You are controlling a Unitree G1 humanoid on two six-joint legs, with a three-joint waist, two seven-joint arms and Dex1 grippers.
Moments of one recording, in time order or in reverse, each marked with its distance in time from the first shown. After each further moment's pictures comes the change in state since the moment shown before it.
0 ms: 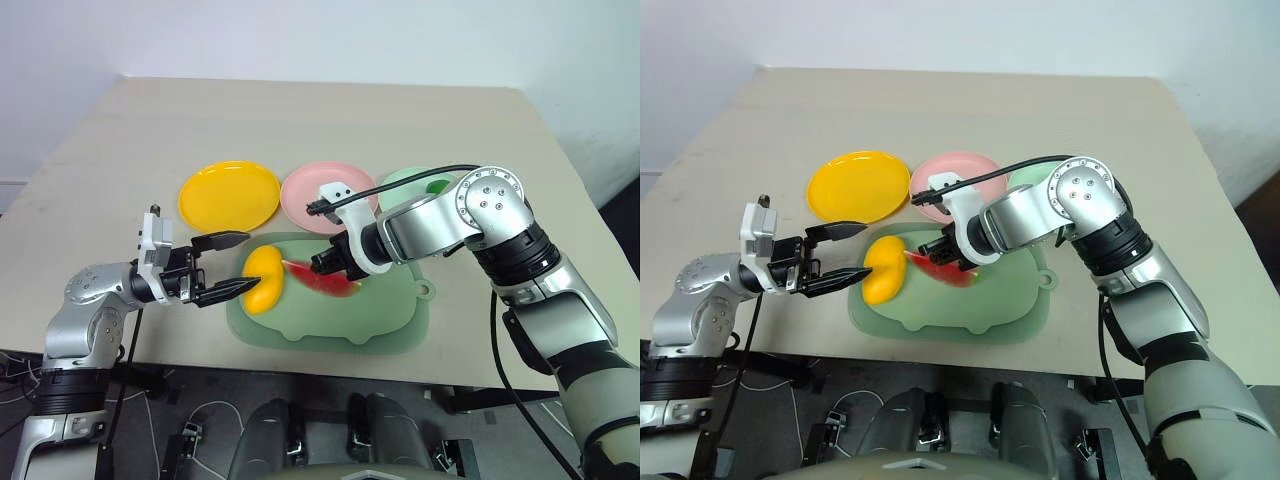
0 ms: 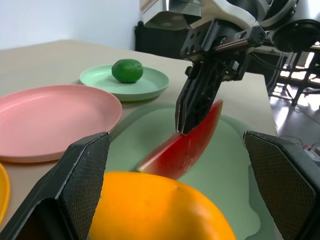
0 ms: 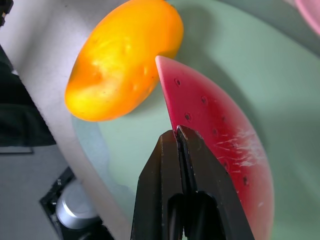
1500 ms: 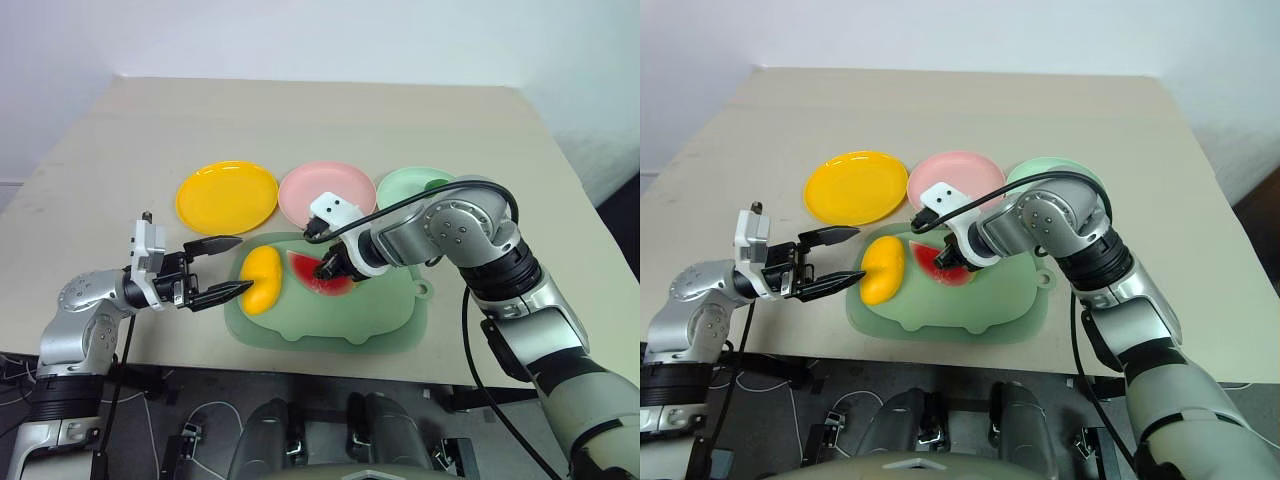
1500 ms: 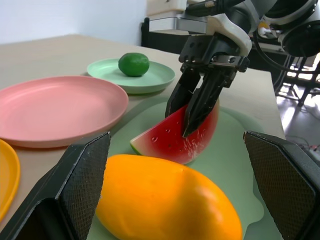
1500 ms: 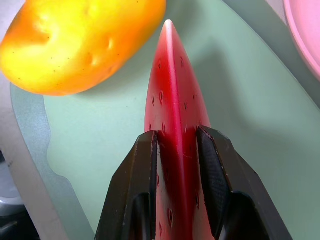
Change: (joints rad) left arm 0.032 0.014 0.010 0.018 -0.006 -0.028 0.004; right arm 0.044 0.109 -0.067 -0.163 -0.917 0.189 0.747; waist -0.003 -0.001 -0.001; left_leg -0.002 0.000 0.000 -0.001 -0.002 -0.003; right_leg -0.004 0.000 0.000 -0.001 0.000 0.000
